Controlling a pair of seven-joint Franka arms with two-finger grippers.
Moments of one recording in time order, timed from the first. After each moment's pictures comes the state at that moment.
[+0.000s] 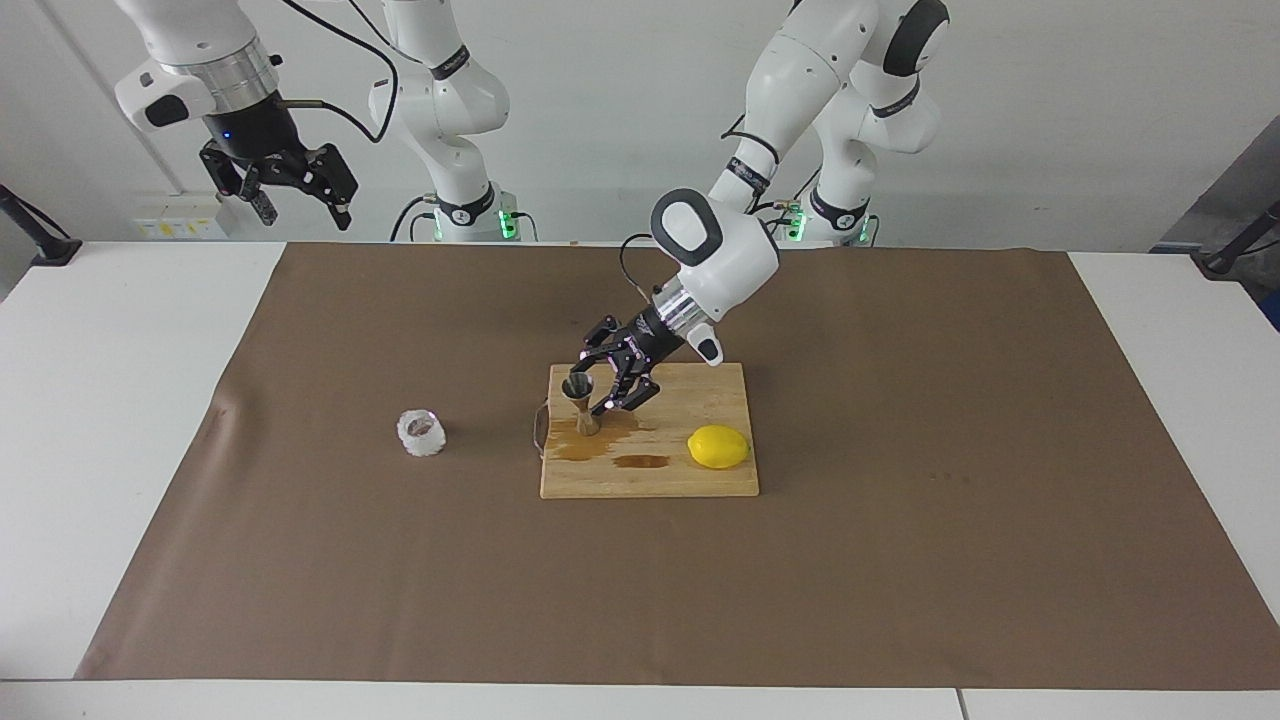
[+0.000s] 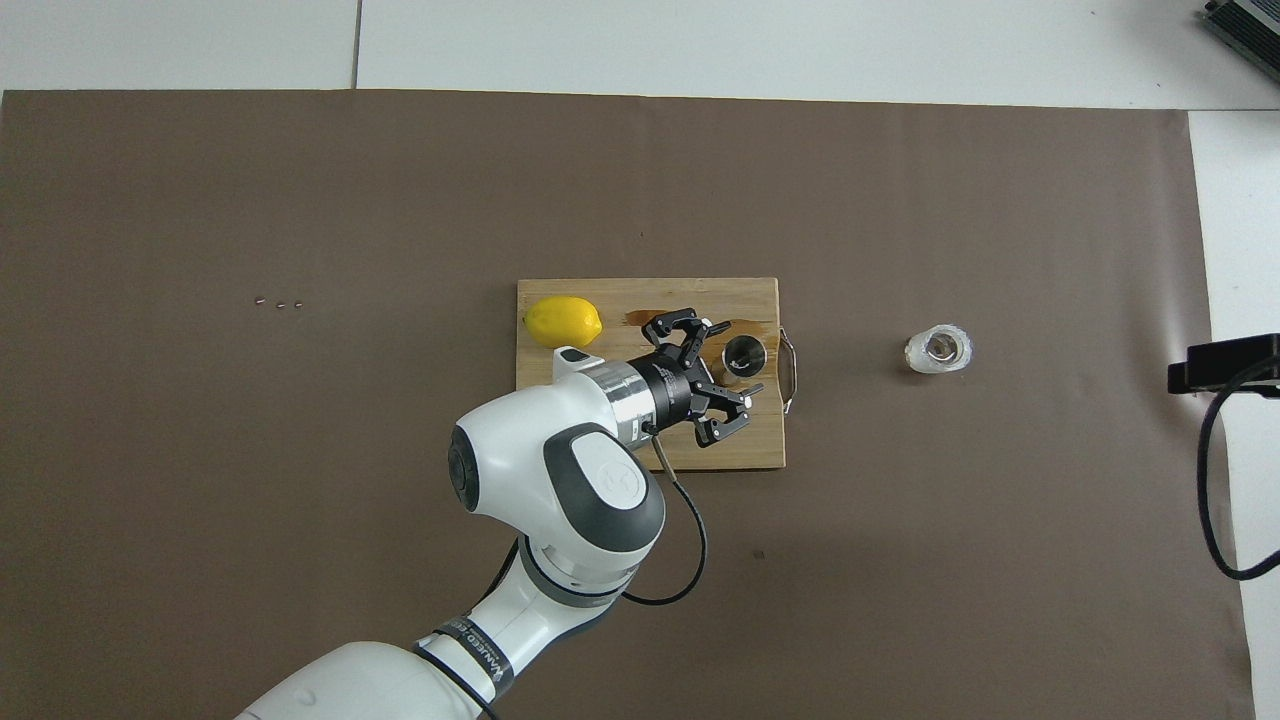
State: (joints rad) left arm -0.60 0.41 -0.26 -1.84 -1.65 2.91 -1.22; right arm 0.09 -0.16 -0.14 -1.66 0.00 1.52 0.07
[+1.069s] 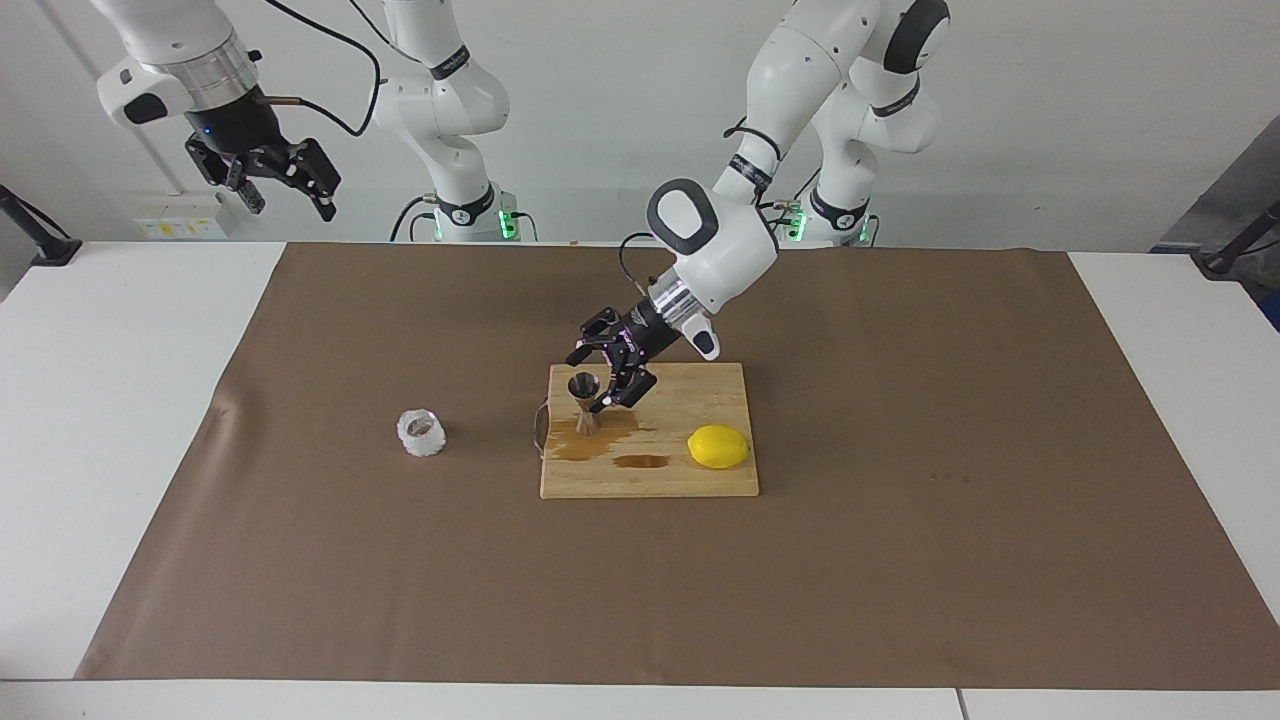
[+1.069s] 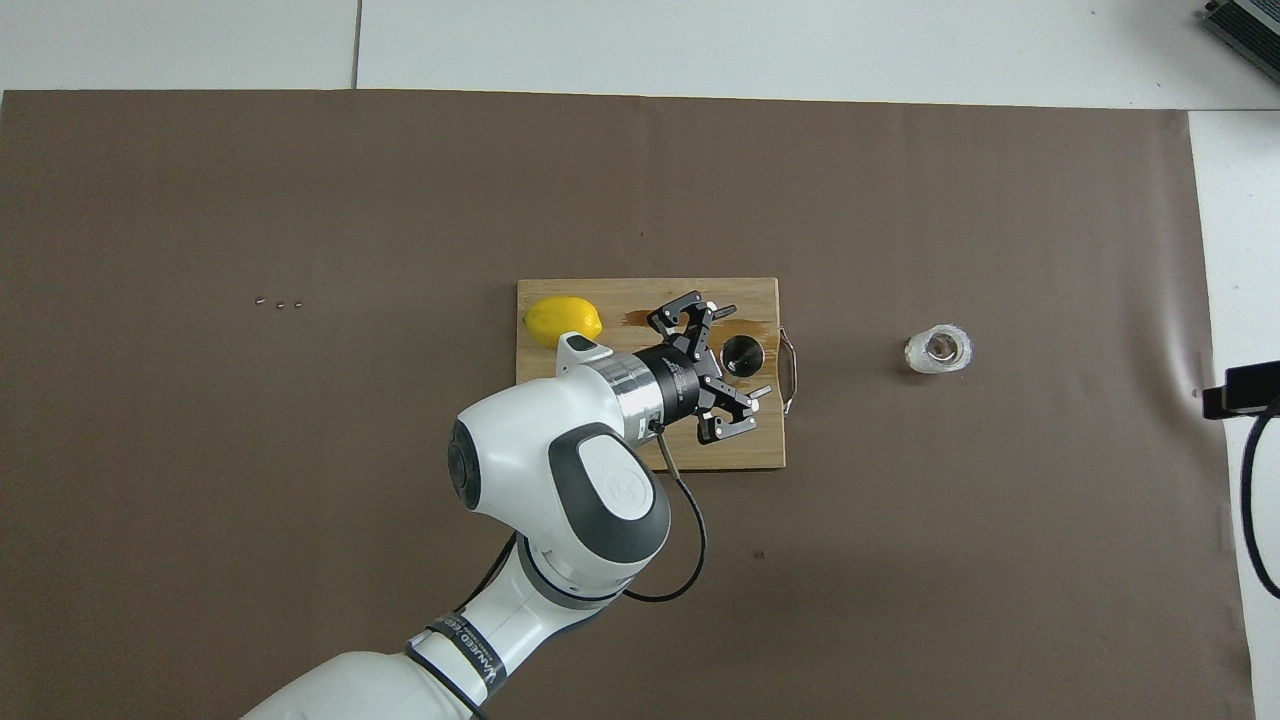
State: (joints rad) left arm -0.60 0.38 -0.26 -1.84 -1.56 2.91 -1.22; right arm 0.05 -0.18 -0.14 -1.67 0.00 1.46 0.07
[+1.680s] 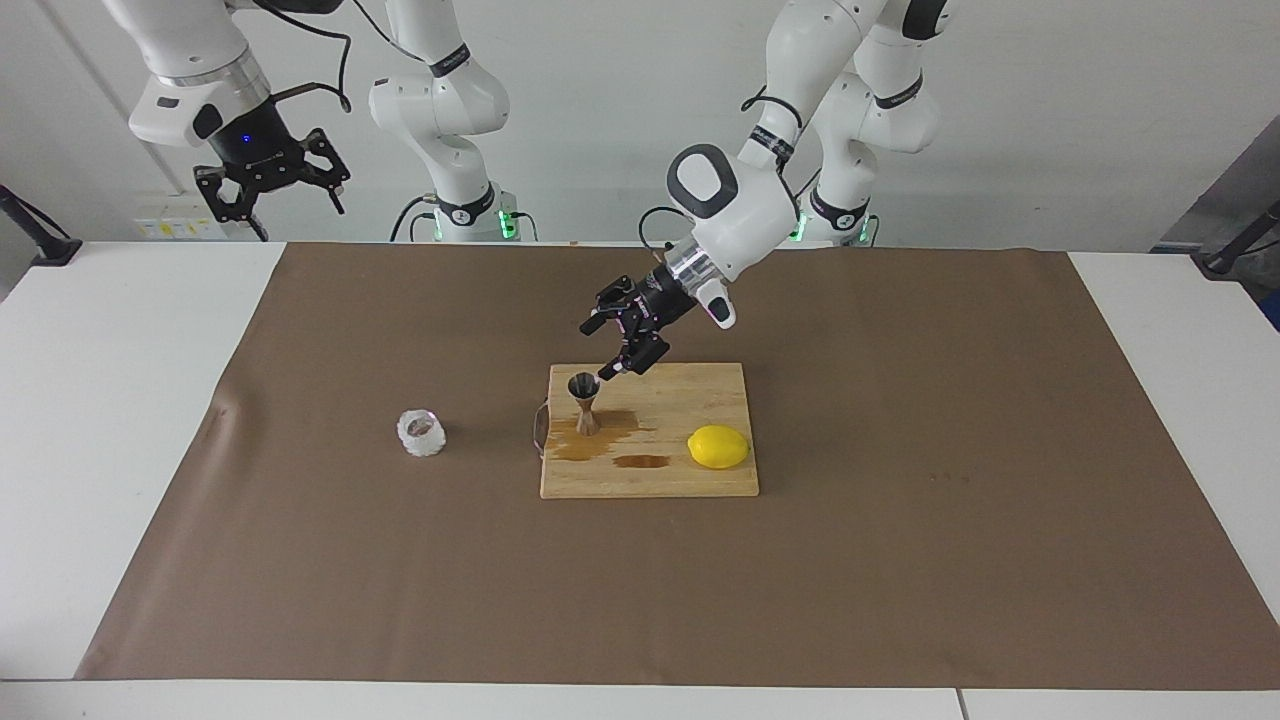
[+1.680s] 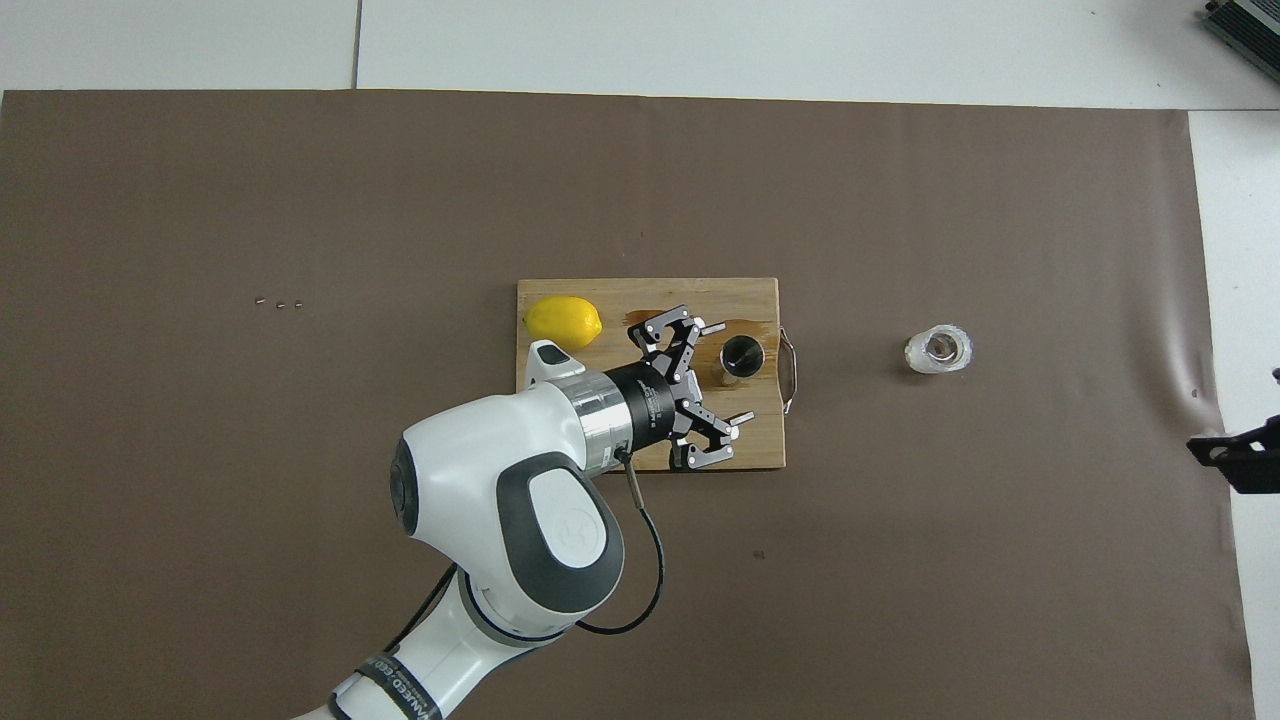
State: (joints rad) left arm -0.55 0.21 -0.26 -1.98 -1.46 2.78 -1.22; right arm 0.03 -0.23 -0.15 -1.83 0.00 1.63 -0.79
